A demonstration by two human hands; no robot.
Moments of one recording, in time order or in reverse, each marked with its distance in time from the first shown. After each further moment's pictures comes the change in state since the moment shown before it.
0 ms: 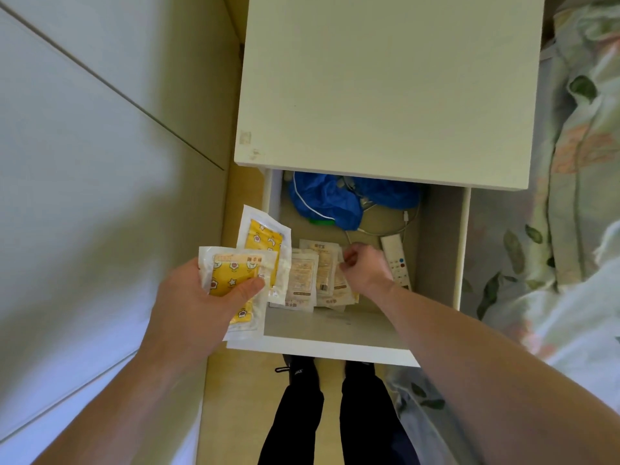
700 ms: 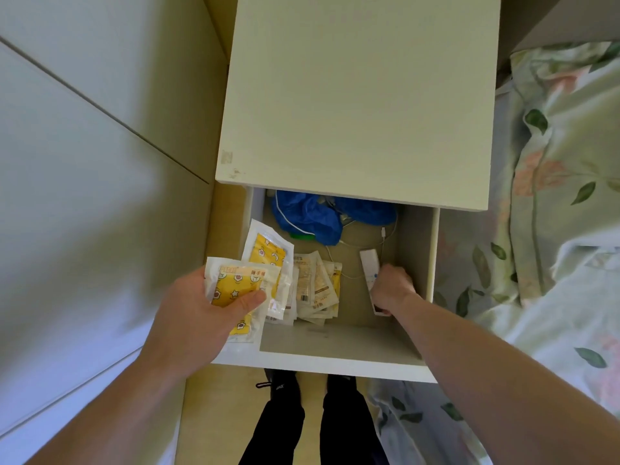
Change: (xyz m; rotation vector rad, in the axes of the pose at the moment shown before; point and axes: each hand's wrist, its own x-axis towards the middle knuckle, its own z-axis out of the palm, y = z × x) left_hand -0.002 0.020 0.019 0.023 -0.087 0.022; right_hand -0.019 0.026 -0.069 -0.382 -0.021 0.253
